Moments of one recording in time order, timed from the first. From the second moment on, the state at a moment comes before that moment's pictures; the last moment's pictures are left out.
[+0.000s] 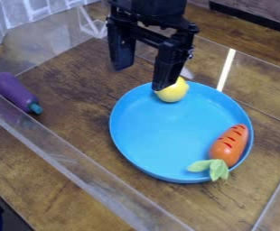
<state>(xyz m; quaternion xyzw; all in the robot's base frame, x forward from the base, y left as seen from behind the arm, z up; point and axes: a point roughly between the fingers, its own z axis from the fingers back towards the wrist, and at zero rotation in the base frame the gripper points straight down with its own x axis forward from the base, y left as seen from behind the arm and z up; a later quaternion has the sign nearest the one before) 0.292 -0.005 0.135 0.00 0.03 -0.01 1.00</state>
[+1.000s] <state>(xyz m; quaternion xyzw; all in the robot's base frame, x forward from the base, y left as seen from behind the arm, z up) 0.299 -0.027 0.088 -0.01 0.07 -0.07 1.00</state>
